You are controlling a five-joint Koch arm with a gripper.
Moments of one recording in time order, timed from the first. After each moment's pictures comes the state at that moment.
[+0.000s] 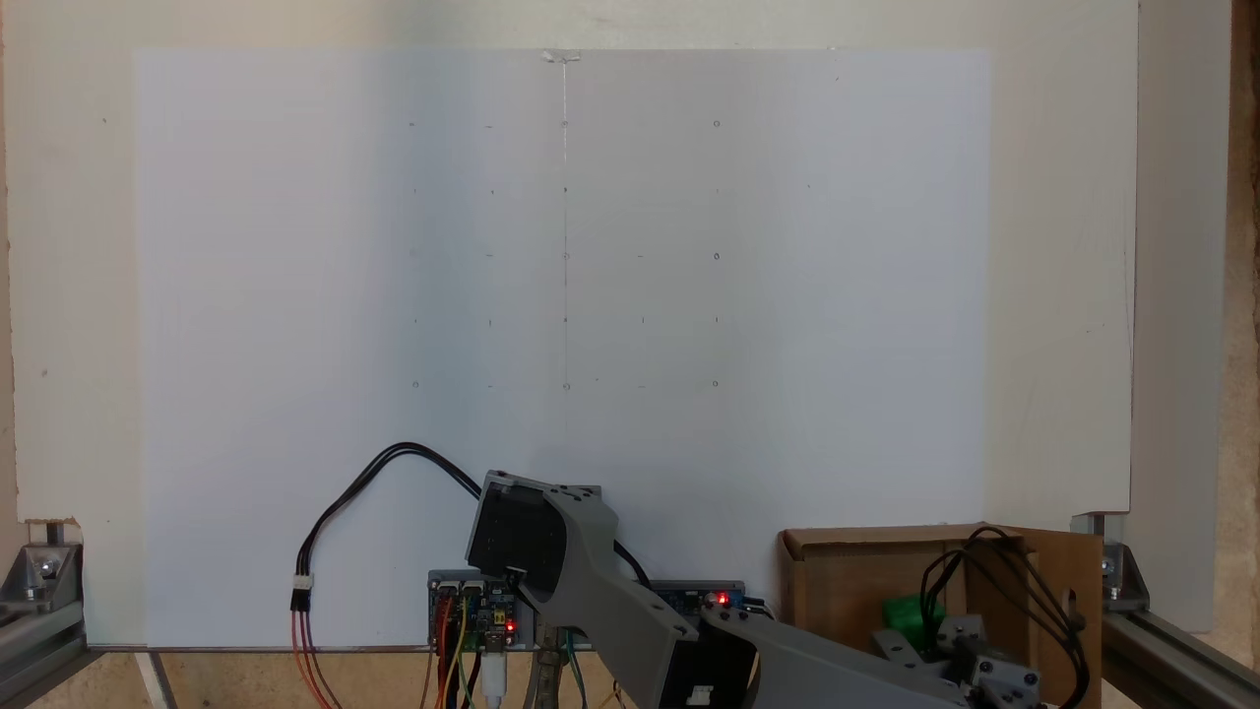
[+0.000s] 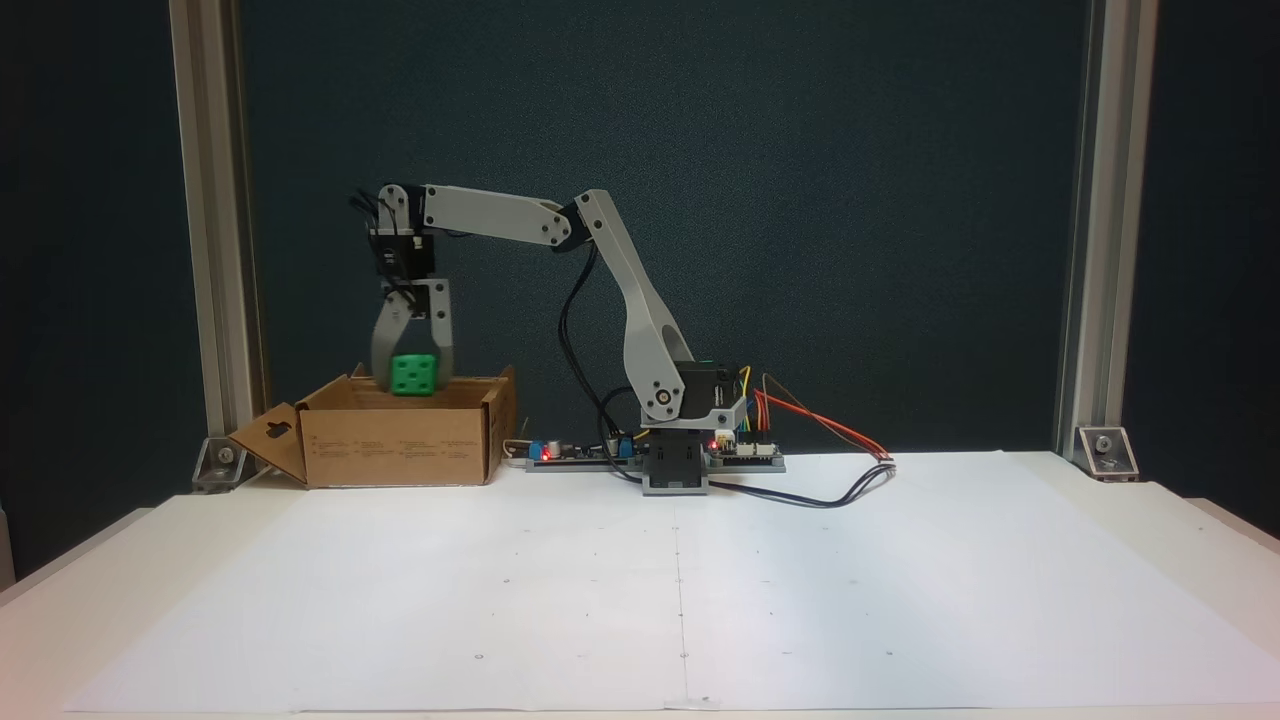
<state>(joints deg) 104.7 64.2 52.7 69.4 -29.5</state>
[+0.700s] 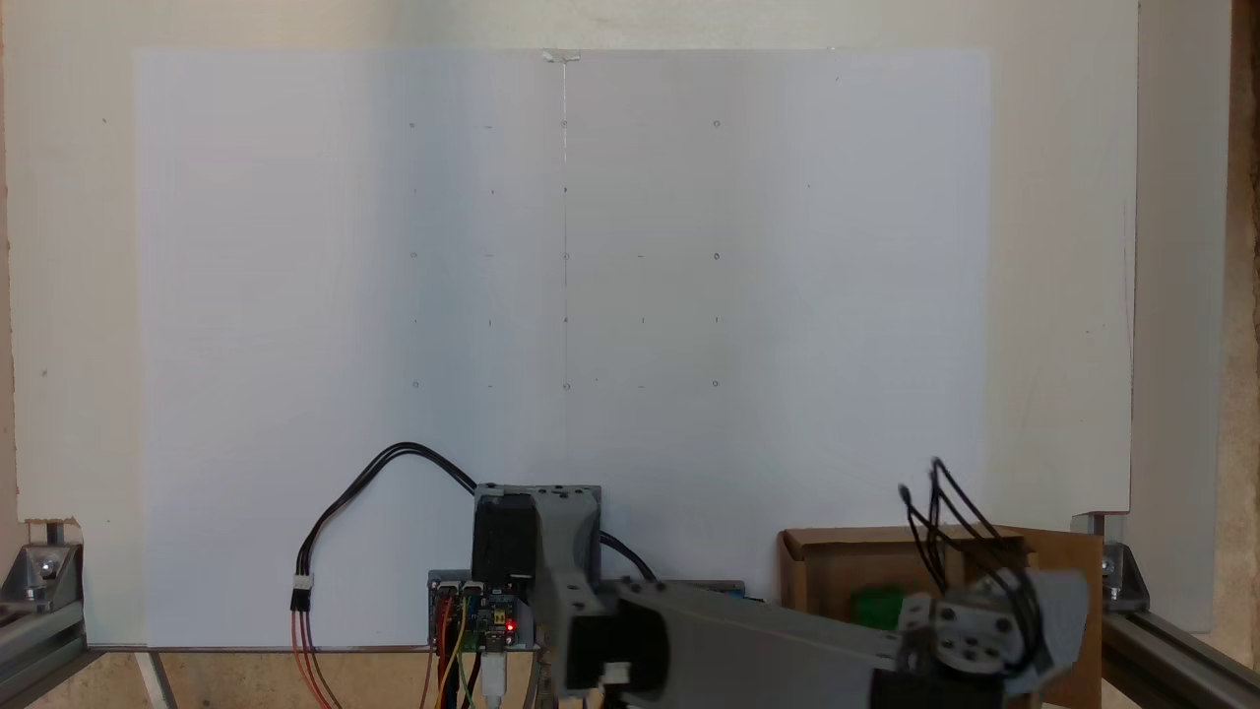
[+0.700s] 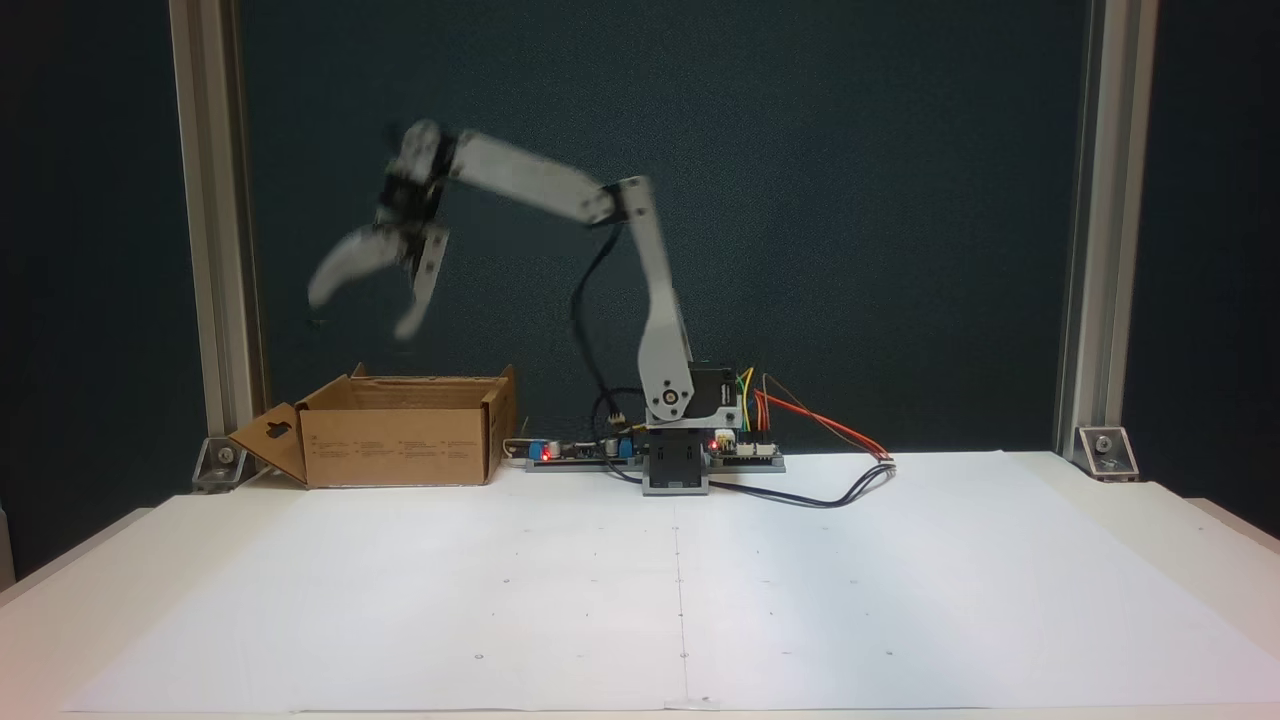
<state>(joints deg) 91.3 81.9 54.4 61.3 -27.2</state>
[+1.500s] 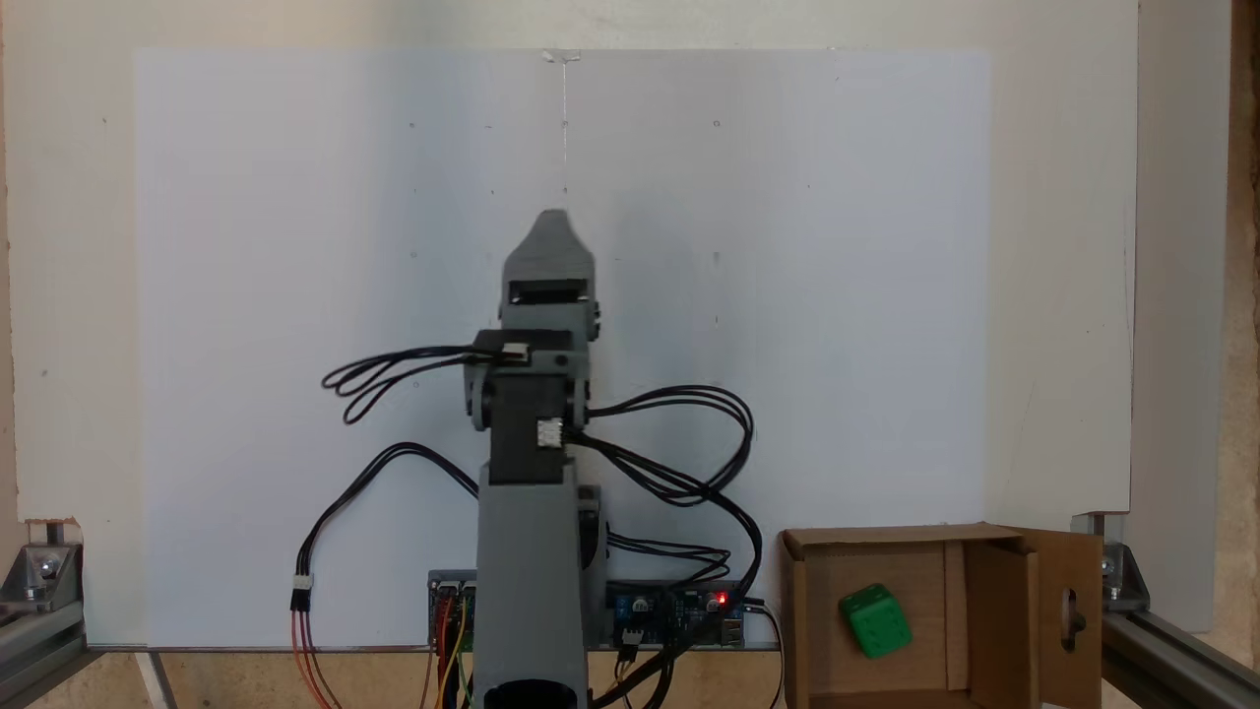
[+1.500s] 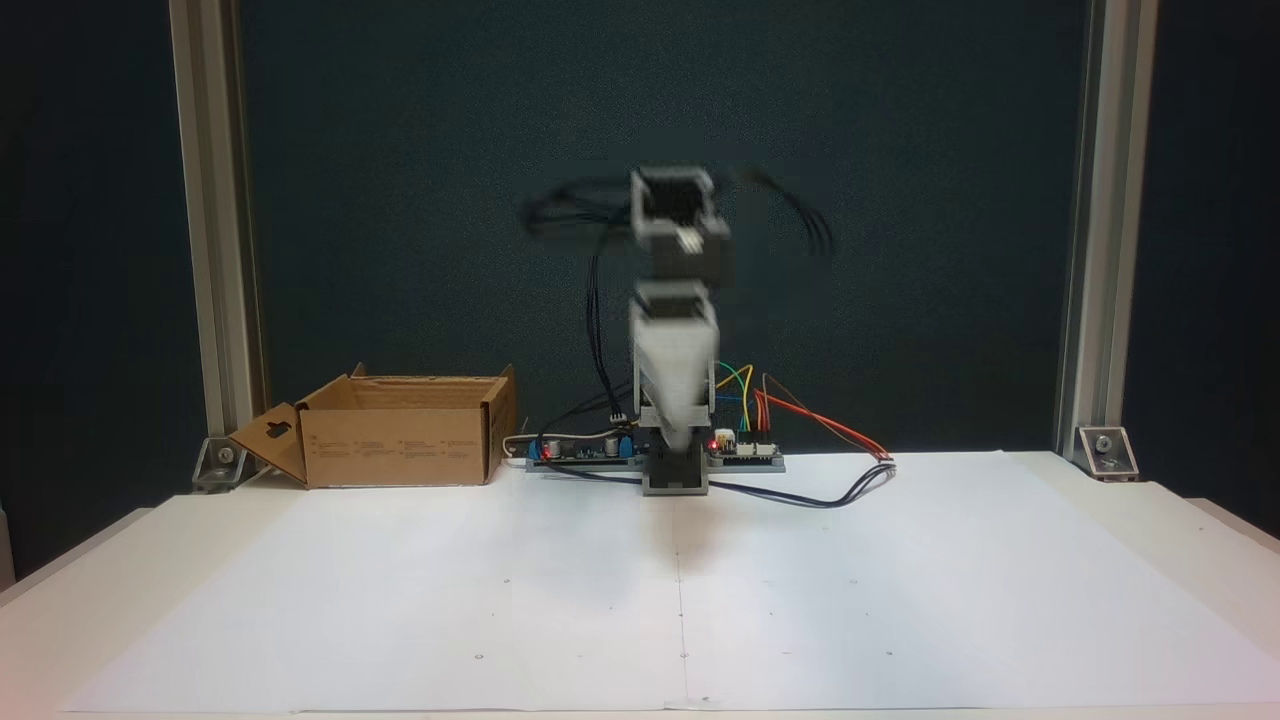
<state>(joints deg) -1.8 111.9 116.6 38.1 -3.2</state>
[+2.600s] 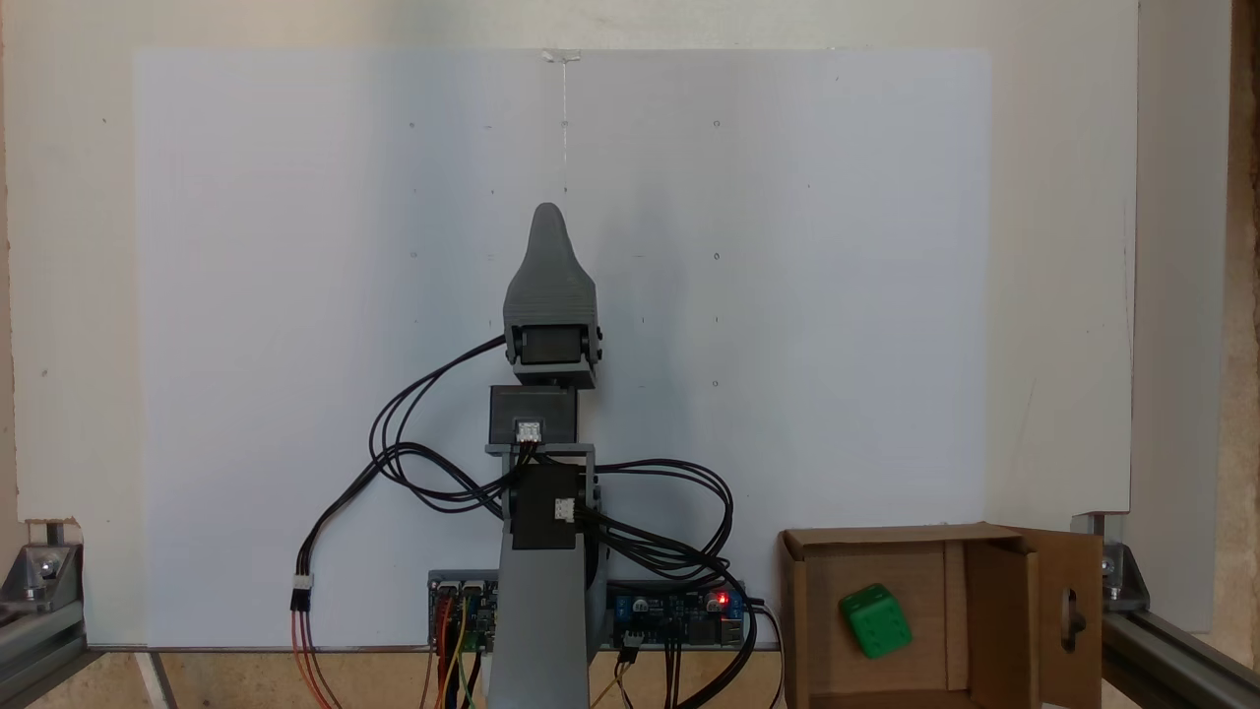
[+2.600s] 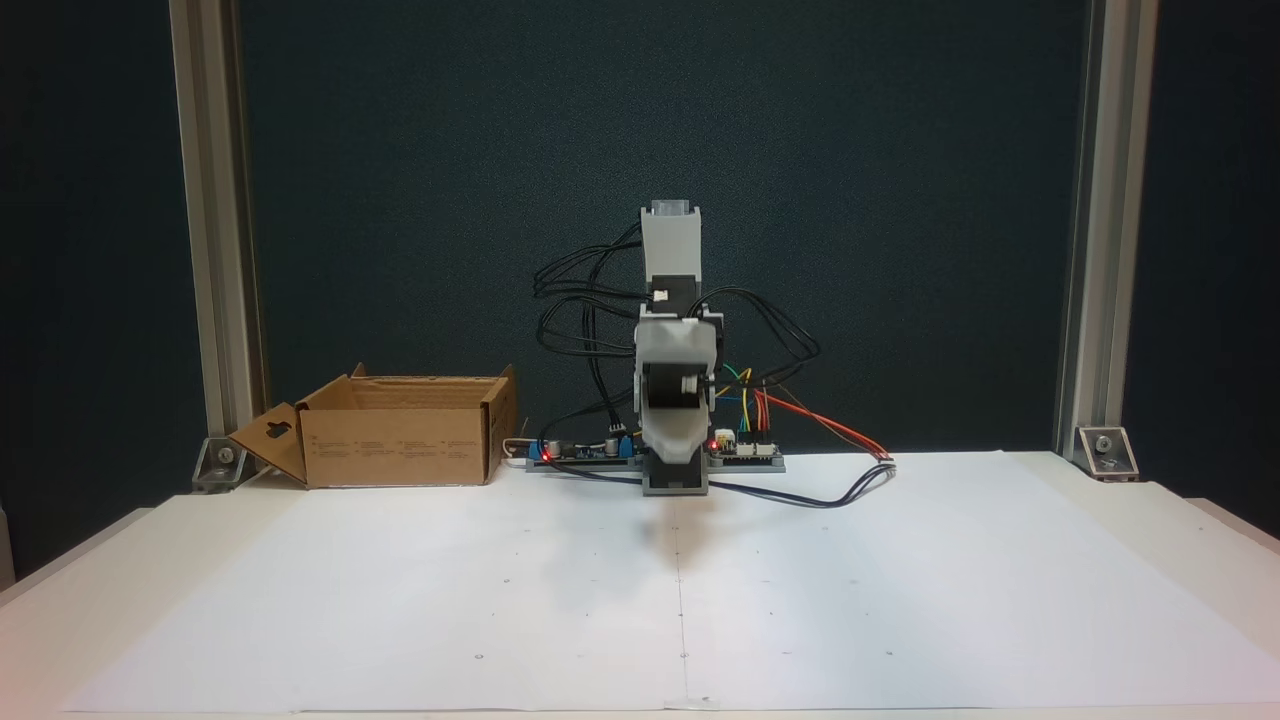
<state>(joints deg) -0.6 129.5 158.8 -47.5 -3.0</state>
